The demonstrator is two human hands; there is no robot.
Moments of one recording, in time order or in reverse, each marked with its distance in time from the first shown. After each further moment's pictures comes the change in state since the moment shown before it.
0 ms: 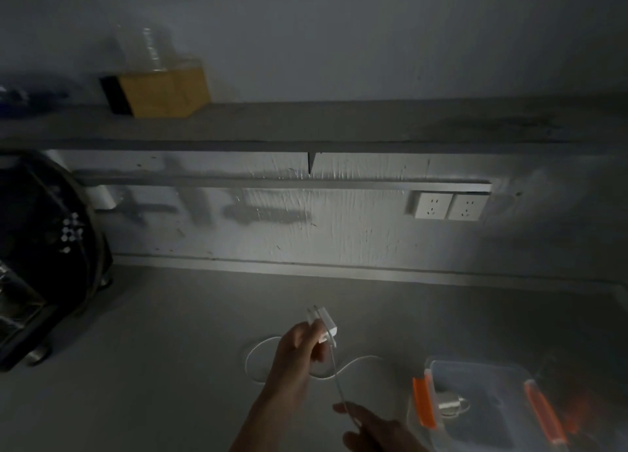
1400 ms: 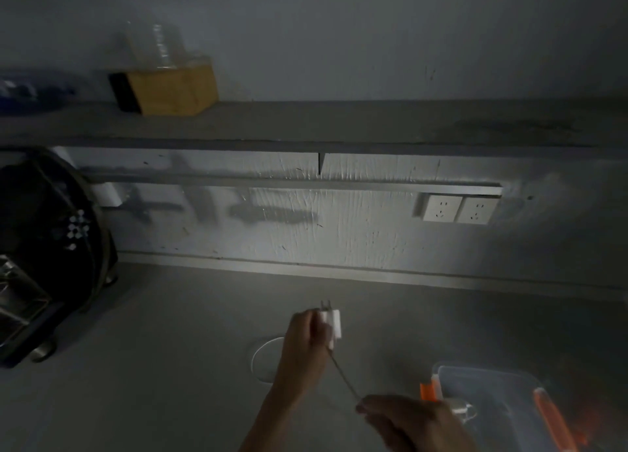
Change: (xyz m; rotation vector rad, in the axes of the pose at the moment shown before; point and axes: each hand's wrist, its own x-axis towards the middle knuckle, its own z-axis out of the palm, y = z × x) left_hand 0.012 0.016 -0.005 0.487 0.117 0.194; right_hand 0.005 -0.018 -0.059 -0.472 0.213 -0.878
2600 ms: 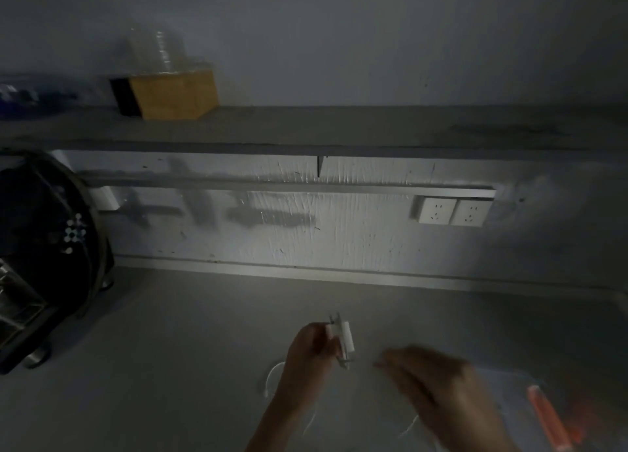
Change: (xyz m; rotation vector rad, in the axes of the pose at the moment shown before) left_hand -0.022 0.005 0.003 -0.351 -0.083 -0.060; right_hand 0.029 -0.001 -0.045 0.051 0.142 -0.108
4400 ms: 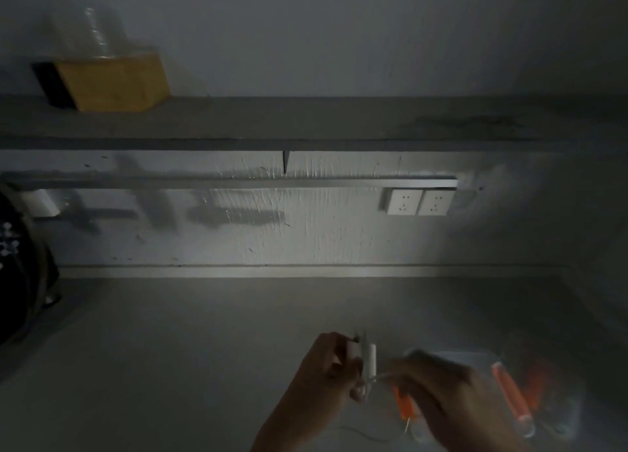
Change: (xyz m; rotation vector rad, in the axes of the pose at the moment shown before) left_hand -0.022 0.023 0.023 0.071 -0.342 0.071; right_hand -0.011 -0.005 -0.038 -0.045 -0.185 0.152
